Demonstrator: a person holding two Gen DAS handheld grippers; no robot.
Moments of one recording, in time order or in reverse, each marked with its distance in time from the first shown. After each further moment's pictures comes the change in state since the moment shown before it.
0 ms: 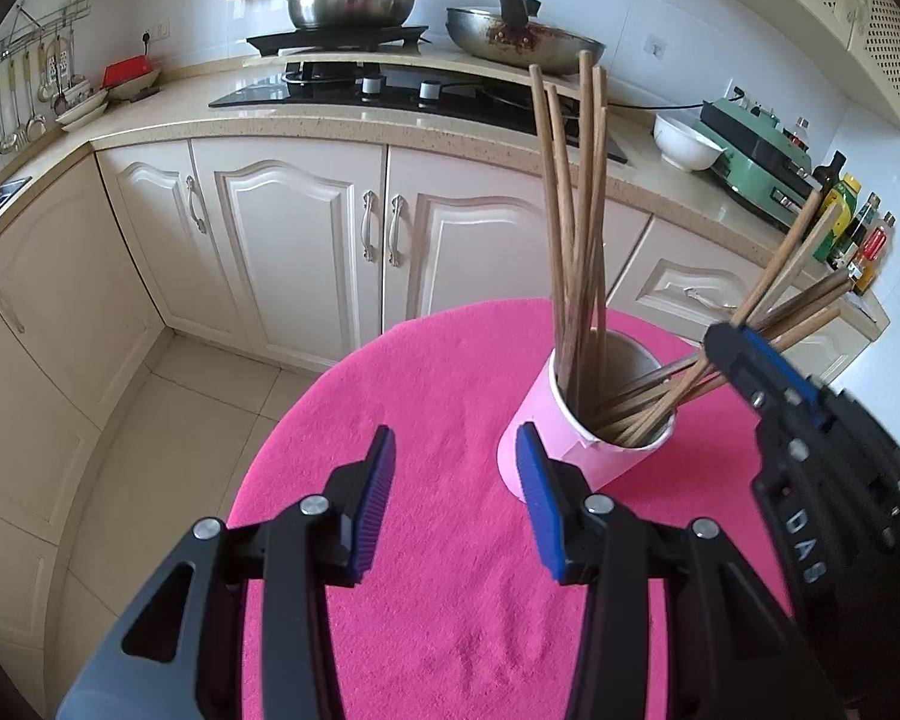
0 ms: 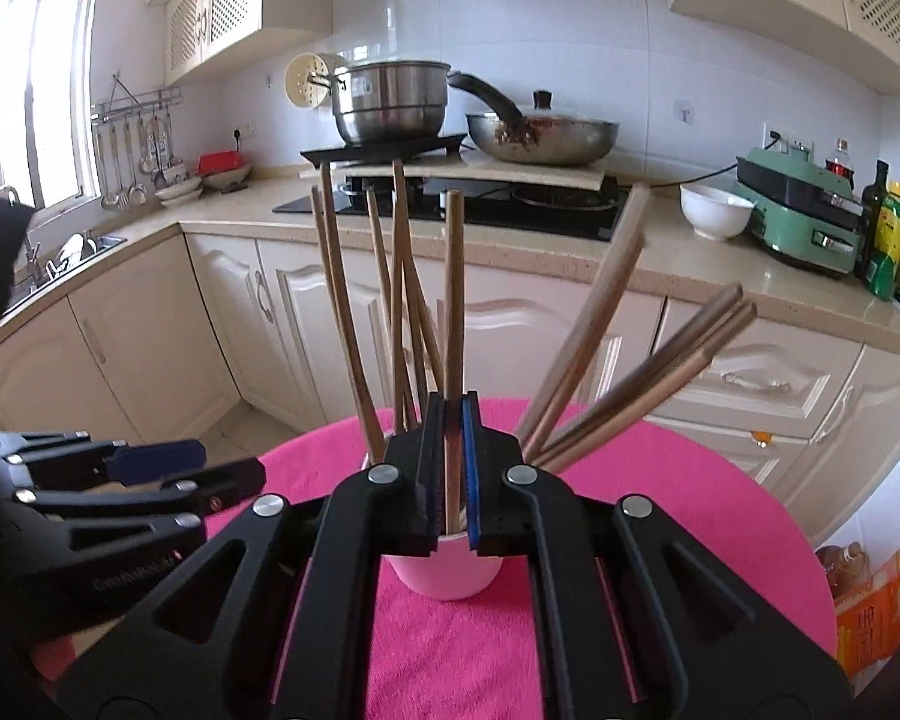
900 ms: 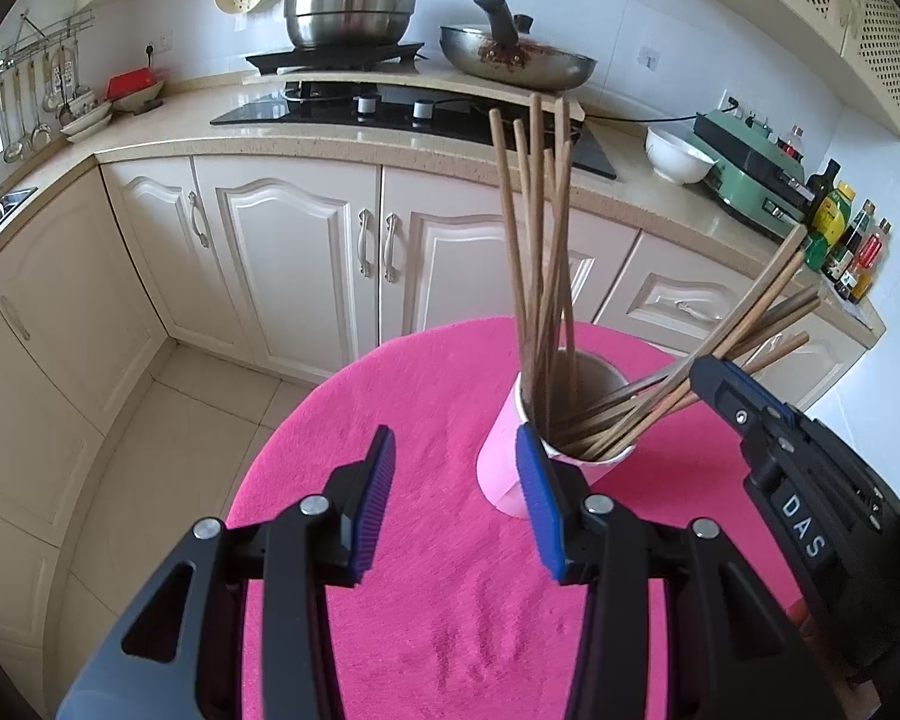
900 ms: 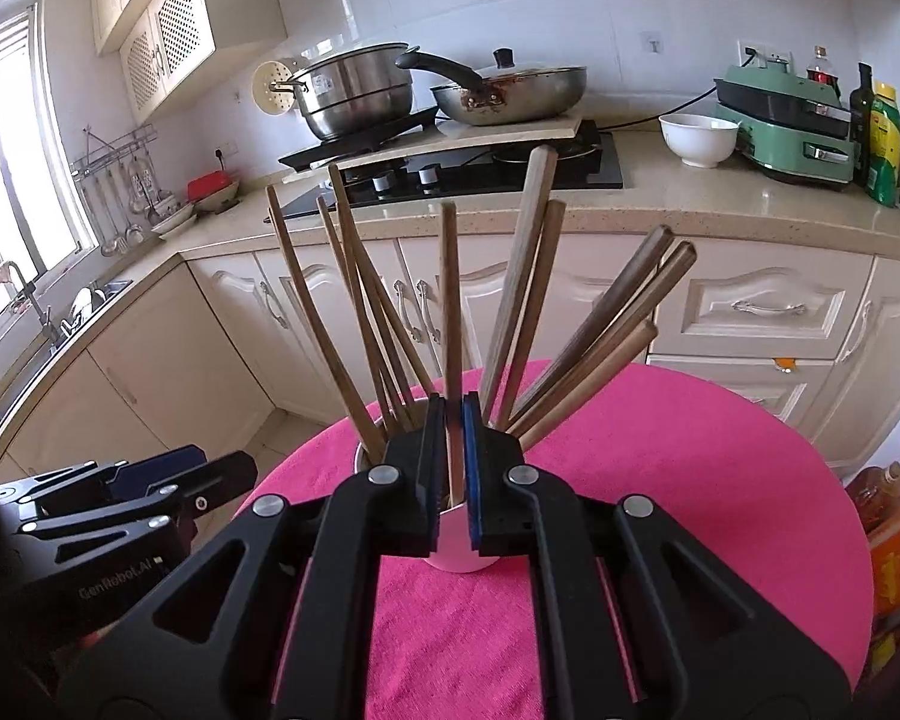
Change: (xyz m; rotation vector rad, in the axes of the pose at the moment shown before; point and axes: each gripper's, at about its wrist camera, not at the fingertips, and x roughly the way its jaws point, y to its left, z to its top) left arm -0.019 -0.016 0.005 -0.001 -0.033 0.008; right arm -0.005 -0.036 0.007 0.184 0.077 0.065
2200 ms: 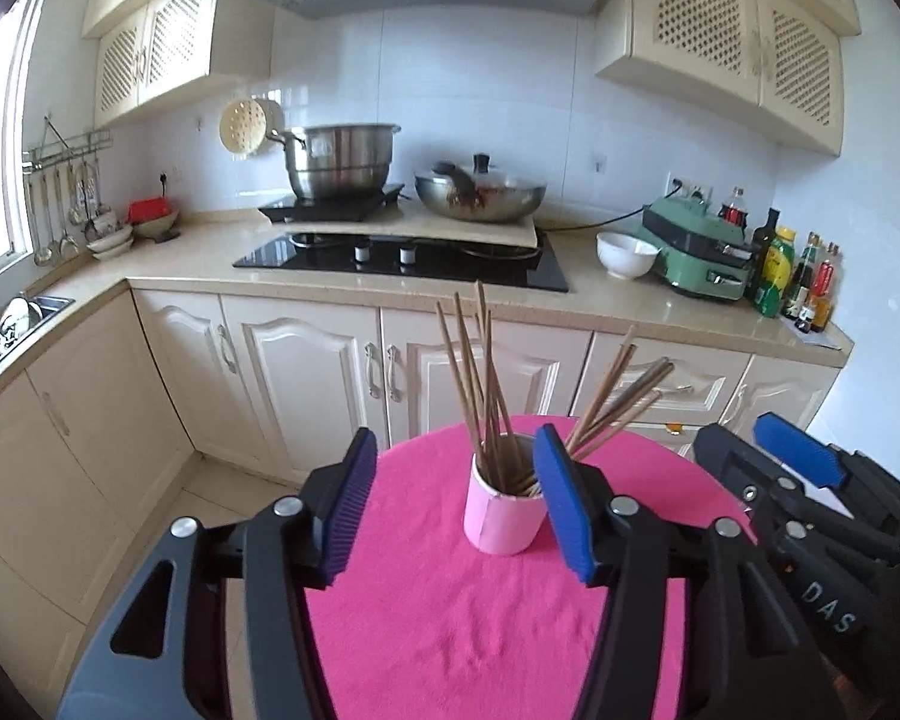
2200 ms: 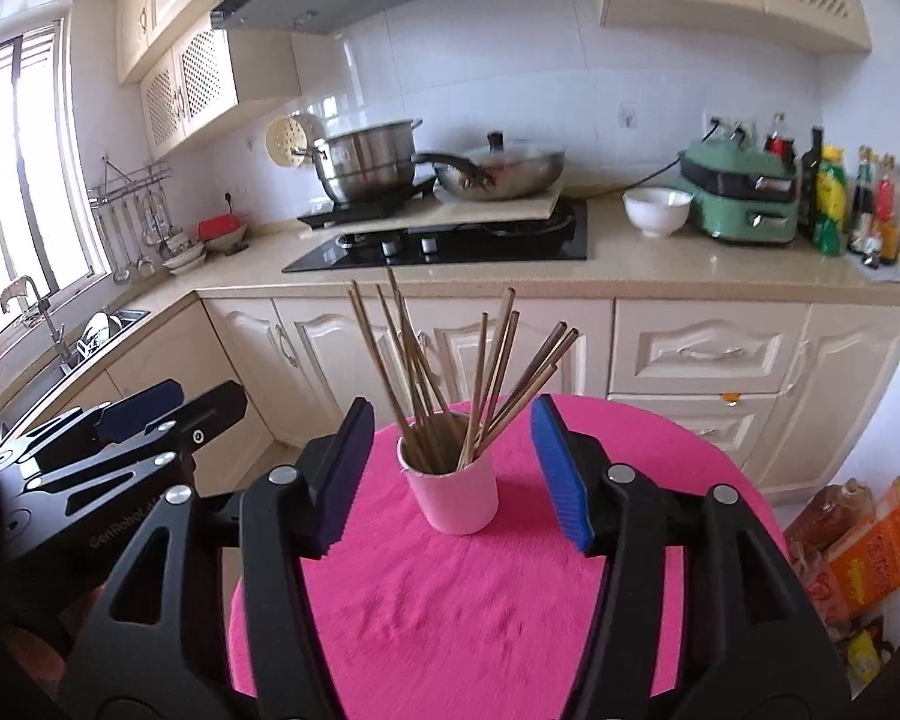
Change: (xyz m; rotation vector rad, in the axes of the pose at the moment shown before) left arm -0.147 -0.028 -0.026 0.106 -0.311 0.019; right arm -0.150 0.033 -0.003 -0.025 -0.138 -0.054
